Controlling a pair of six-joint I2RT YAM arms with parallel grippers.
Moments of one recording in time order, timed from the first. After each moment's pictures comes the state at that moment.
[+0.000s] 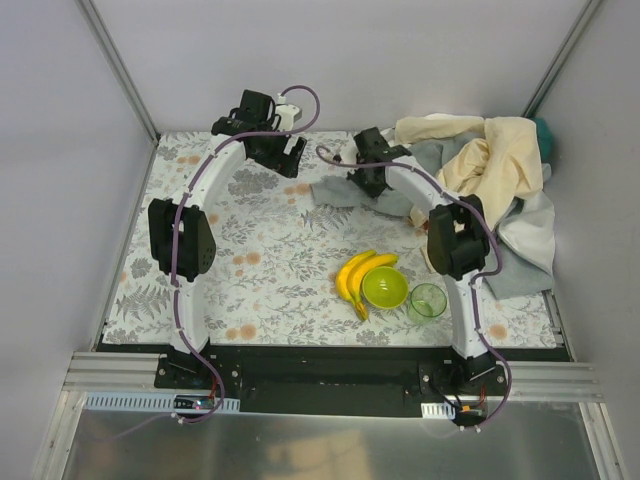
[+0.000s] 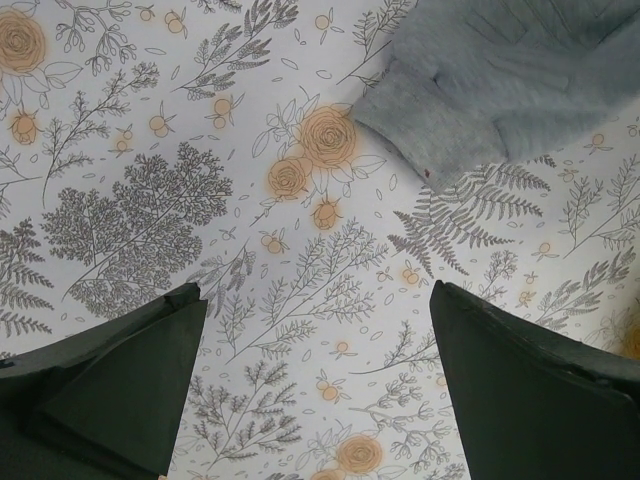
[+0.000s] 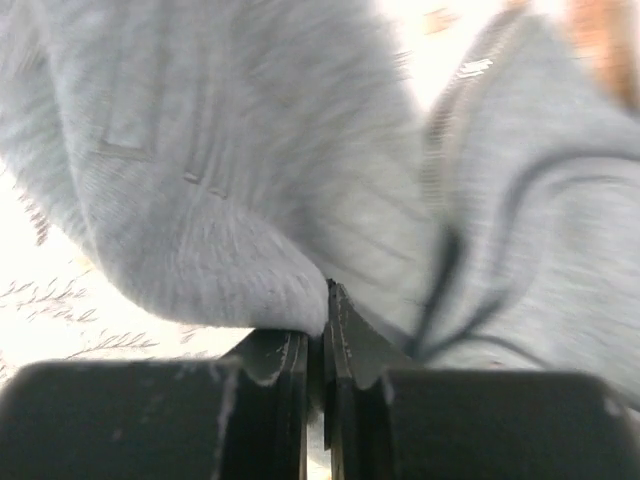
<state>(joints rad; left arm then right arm) -0.29 2.07 2.02 -0.83 0.26 0.18 0.47 2.24 1.89 -0.76 0.06 -0.51</state>
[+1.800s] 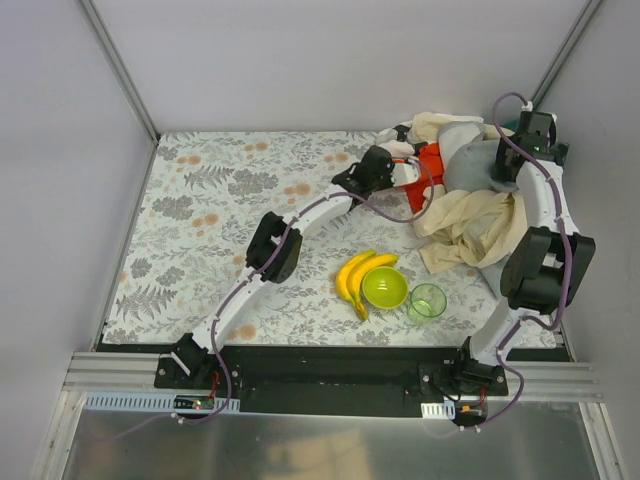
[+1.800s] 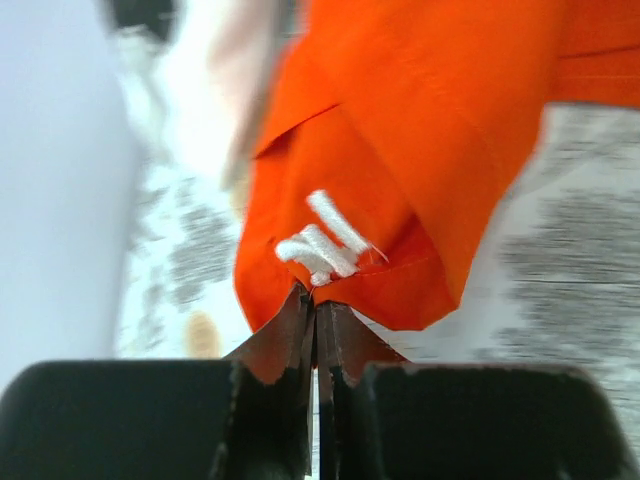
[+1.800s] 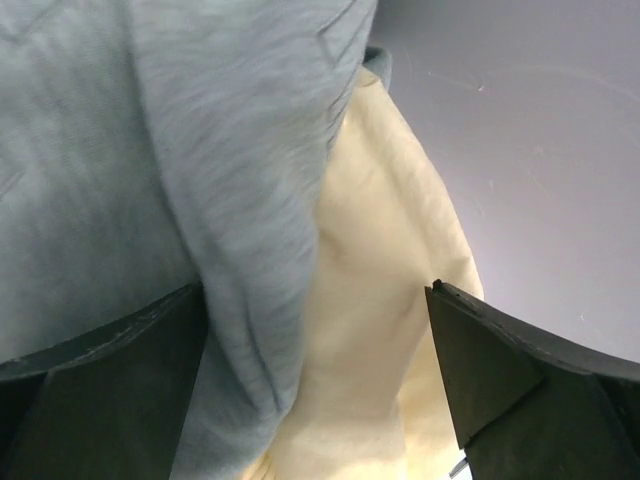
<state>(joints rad) -0.73 2.77 2.53 -0.33 -0.03 0.73 -0.20 1.82 1.64 -0.61 0.45 -0.05</state>
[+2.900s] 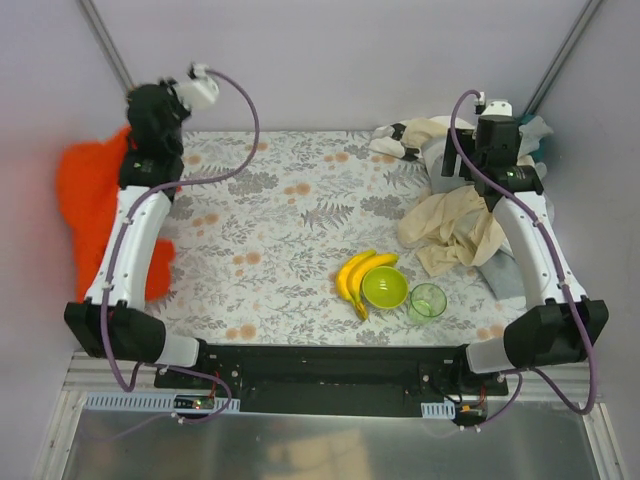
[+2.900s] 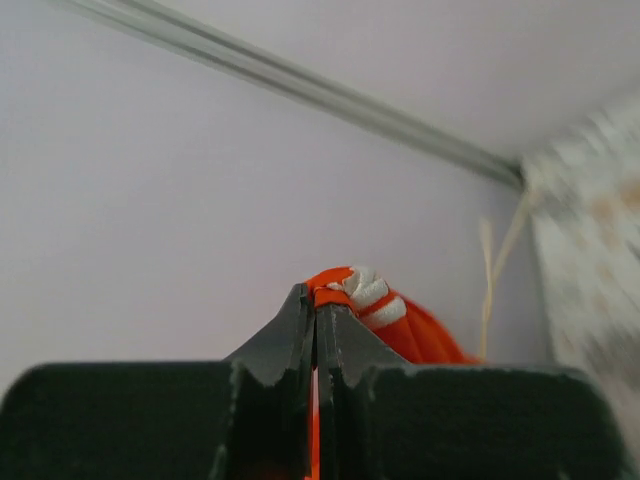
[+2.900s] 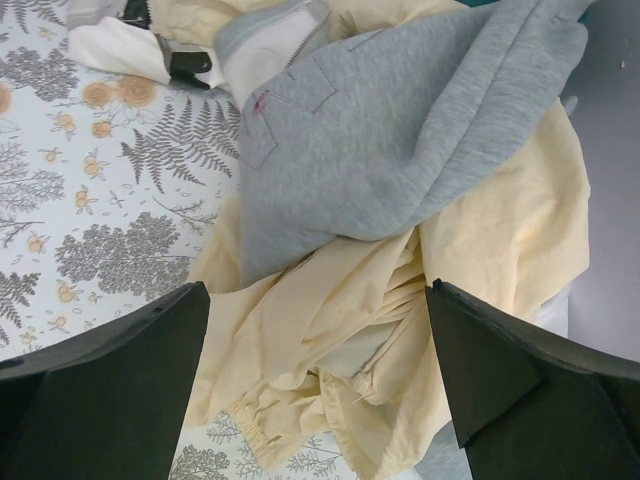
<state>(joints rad) -0.08 1.38 1.69 -0.18 -0.34 1.09 0.12 1.44 1.48 -0.62 0.31 0.05</state>
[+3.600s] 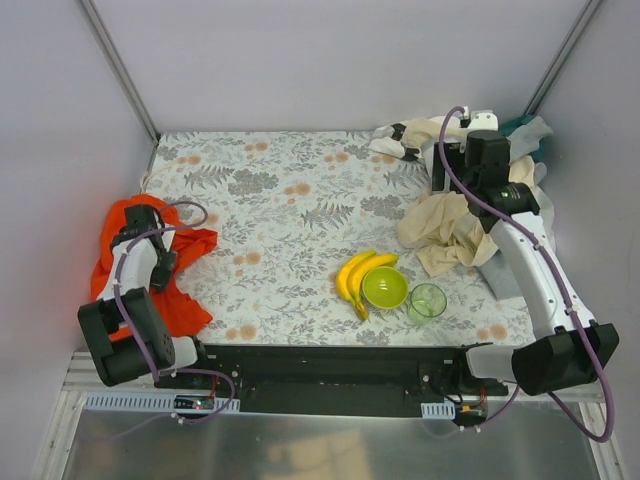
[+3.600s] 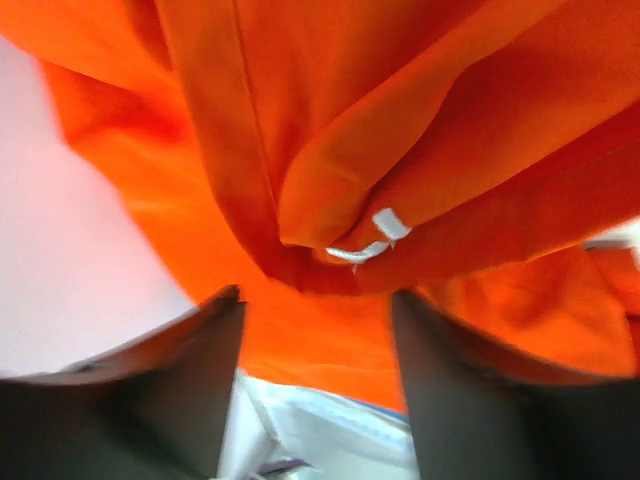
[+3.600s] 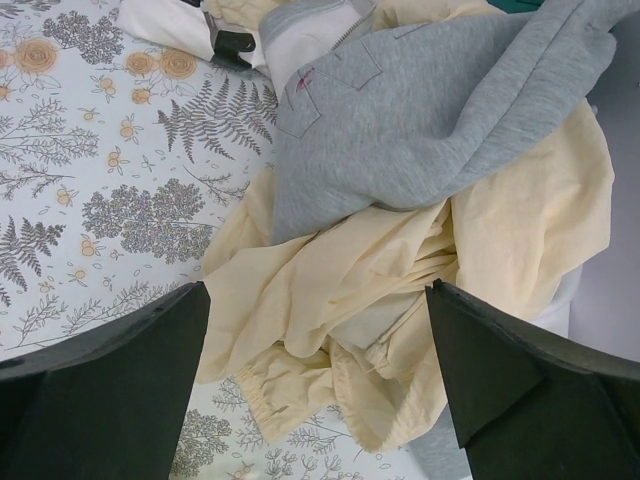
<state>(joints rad) 0.35 1.27 0.79 -0.72 -0.32 0.56 0.23 1.29 1.36 -0.60 0.33 0.01</state>
